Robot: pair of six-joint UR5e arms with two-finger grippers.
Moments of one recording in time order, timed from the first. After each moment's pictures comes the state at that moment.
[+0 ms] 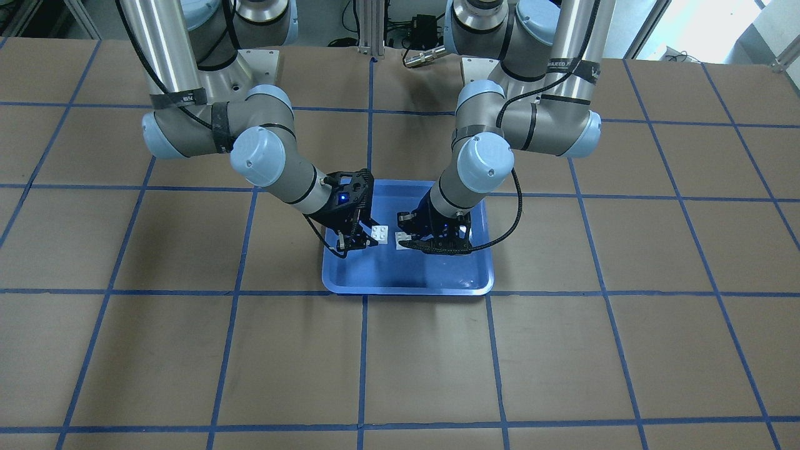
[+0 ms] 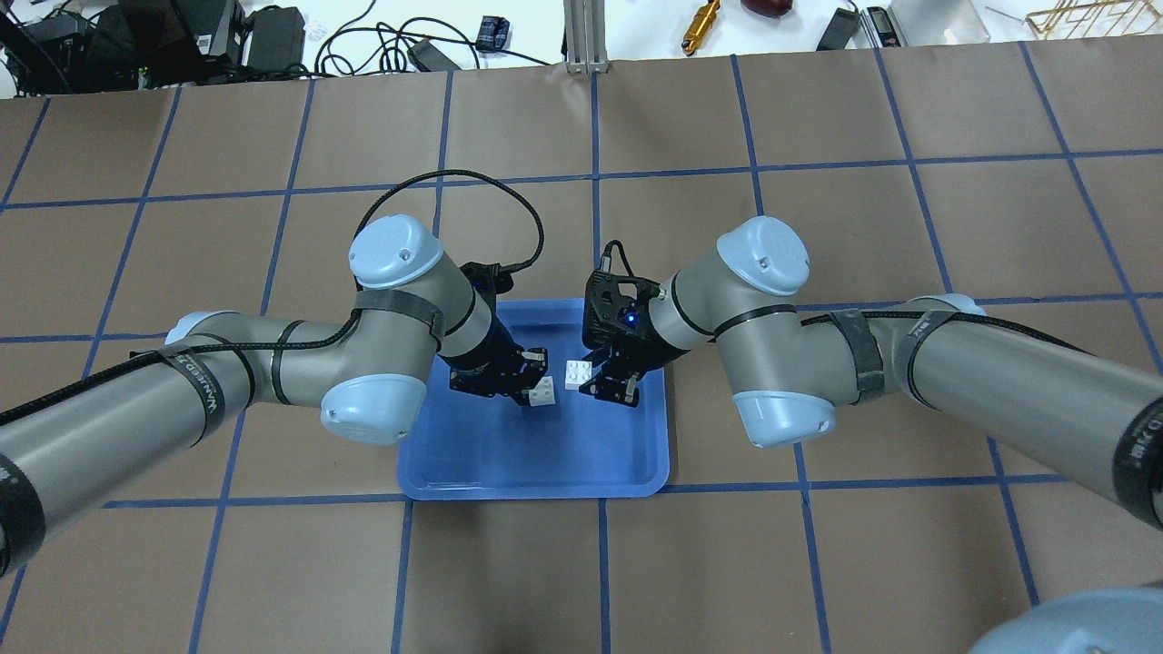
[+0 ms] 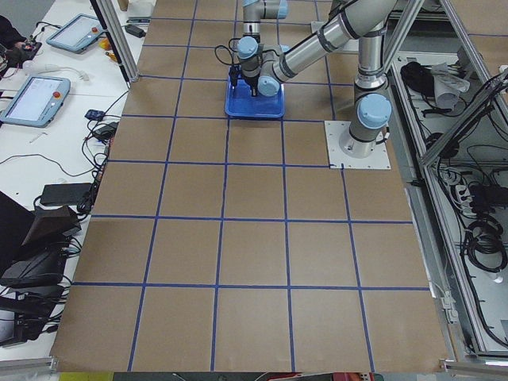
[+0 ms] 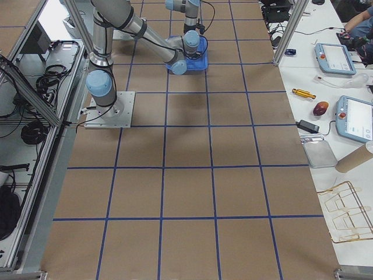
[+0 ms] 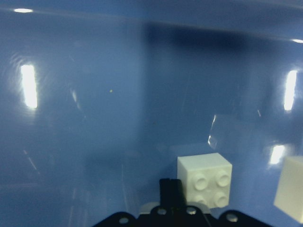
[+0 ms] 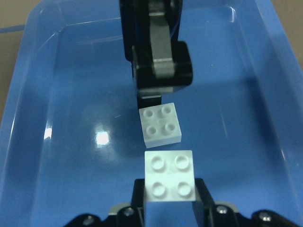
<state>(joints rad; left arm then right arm) -1.73 -1.88 -2.09 -0.82 1.31 -0.22 1.78 -1.21 2.11 -2.57 -1.00 -1.23</state>
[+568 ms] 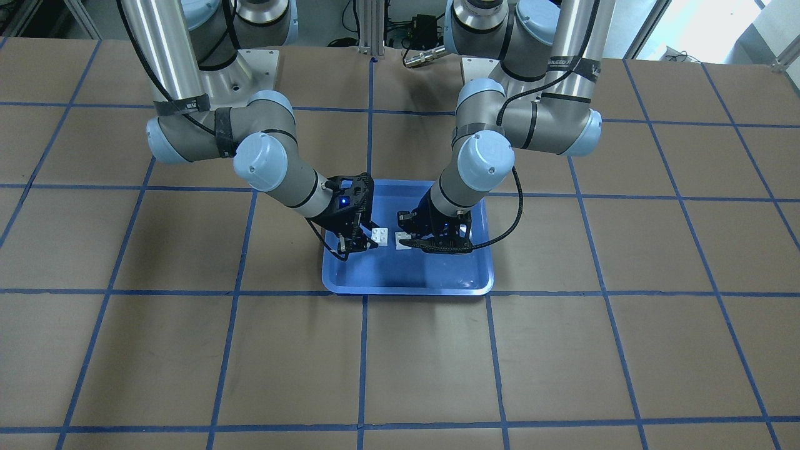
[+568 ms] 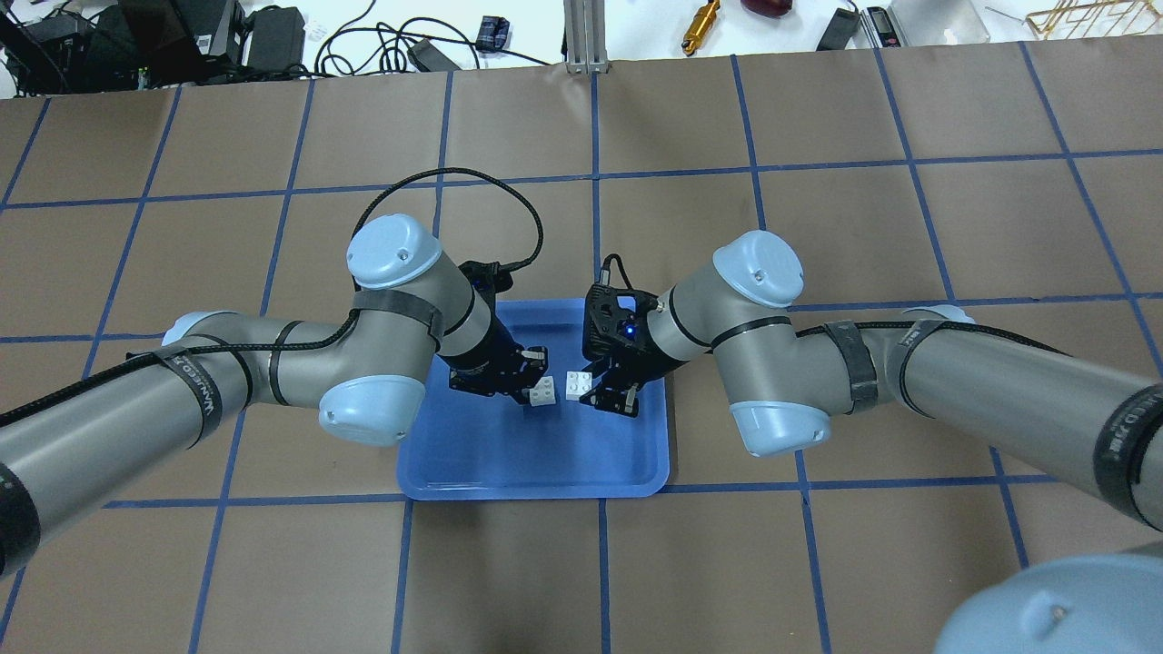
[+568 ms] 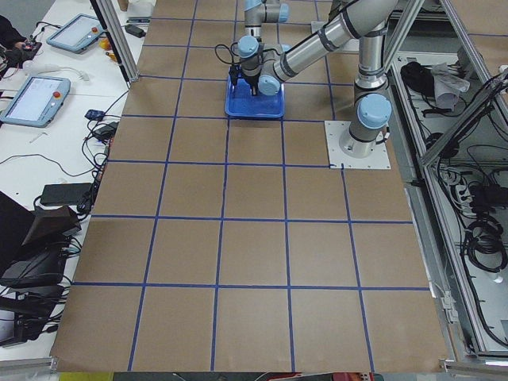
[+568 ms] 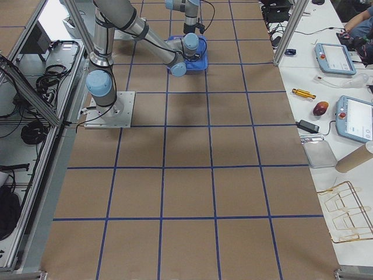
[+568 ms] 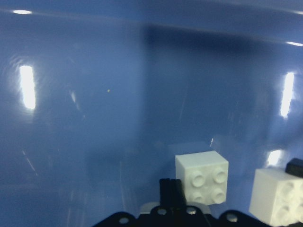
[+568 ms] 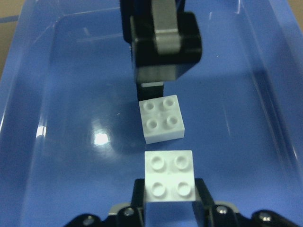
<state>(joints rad) -1.73 -1.87 -2.09 -0.82 1.31 -0.21 1.78 -1.17 2.12 -2.63 -0.99 -1.24</state>
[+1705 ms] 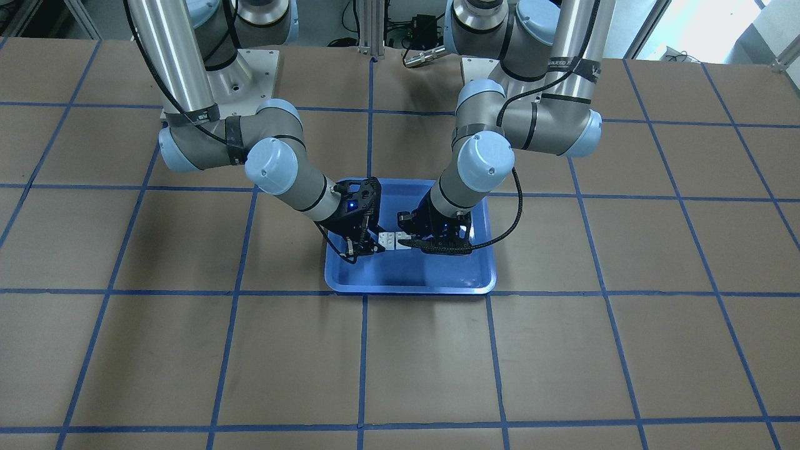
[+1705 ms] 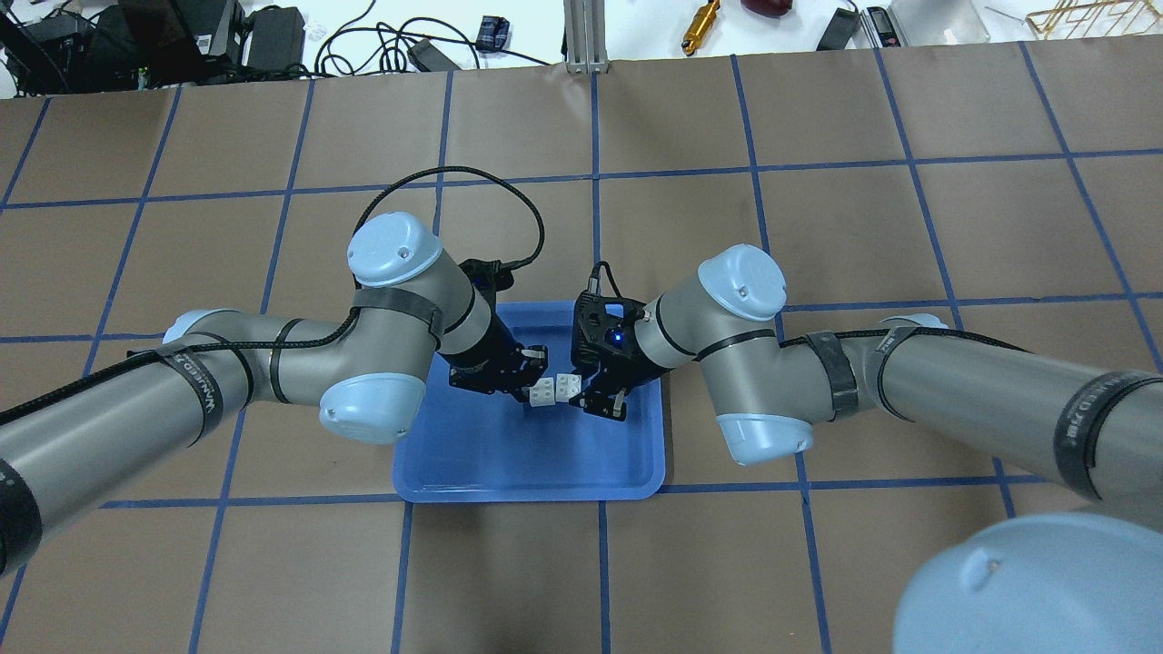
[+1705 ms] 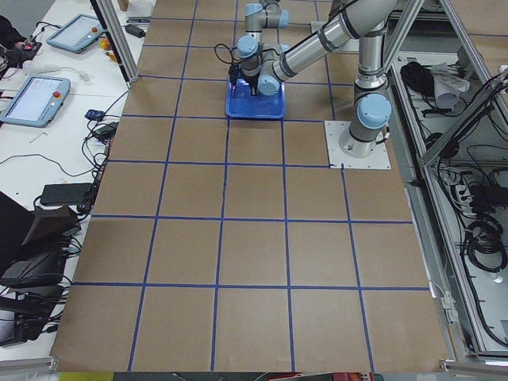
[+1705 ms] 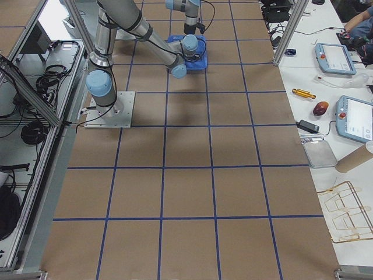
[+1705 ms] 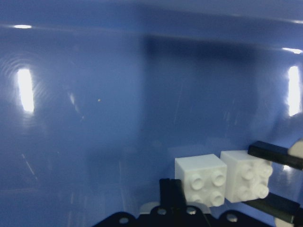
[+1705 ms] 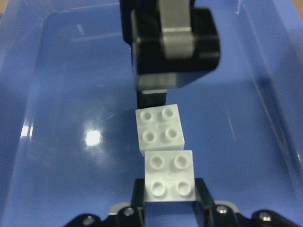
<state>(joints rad) -1.73 -1.88 -2.09 -0.82 1.31 -0.20 1.81 -1.13 2.12 -2.70 -1.00 -1.21</state>
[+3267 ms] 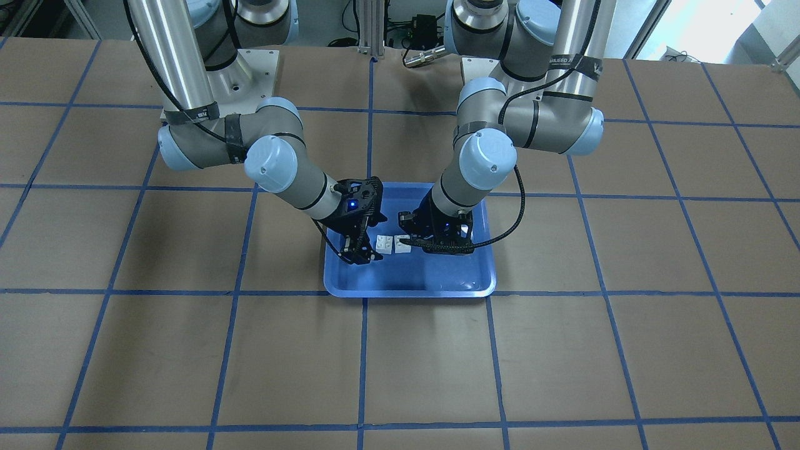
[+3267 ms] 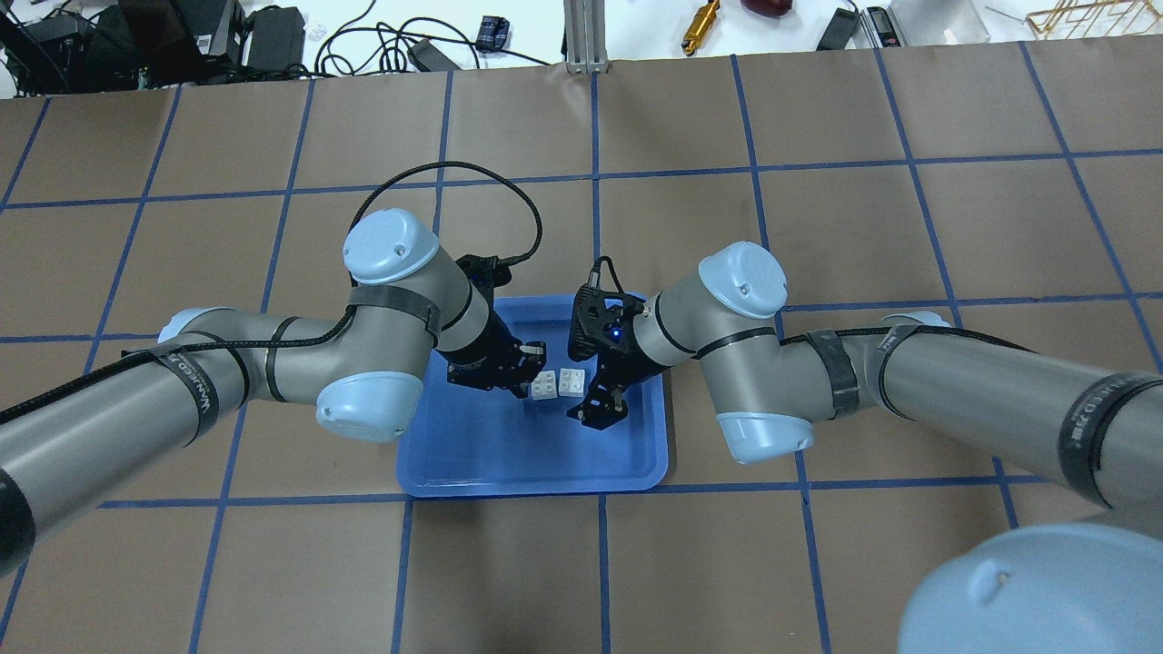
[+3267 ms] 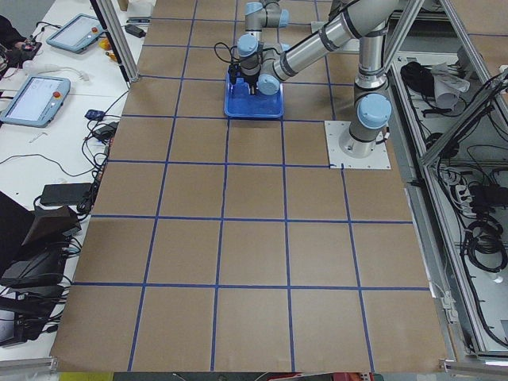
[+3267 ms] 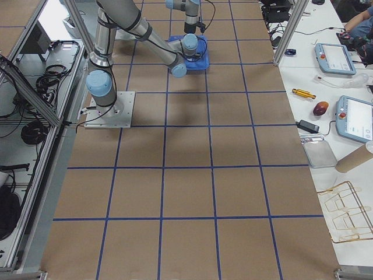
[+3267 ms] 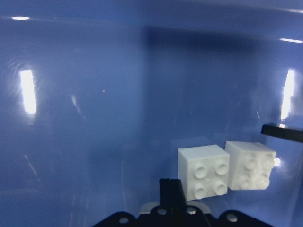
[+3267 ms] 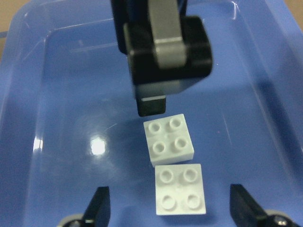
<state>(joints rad) -1.73 -1.87 -2.08 -0.81 1.31 -0.21 1.81 -1.15 2.12 -2.70 -0.98 -1.14</state>
